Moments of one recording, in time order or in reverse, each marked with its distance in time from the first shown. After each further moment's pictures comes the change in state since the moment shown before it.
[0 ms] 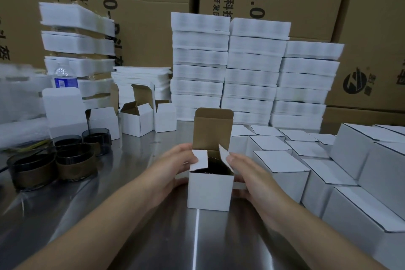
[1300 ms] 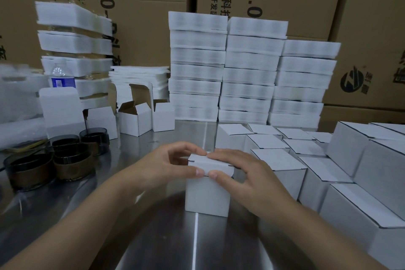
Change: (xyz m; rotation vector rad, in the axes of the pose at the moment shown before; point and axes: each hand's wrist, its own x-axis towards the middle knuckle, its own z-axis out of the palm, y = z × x) left_hand 0.004 0.009 -0.028 0.431 -0.340 0.314; right_hand -0.010 -0.011 -0.005 -0.719 -0.048 -0.690
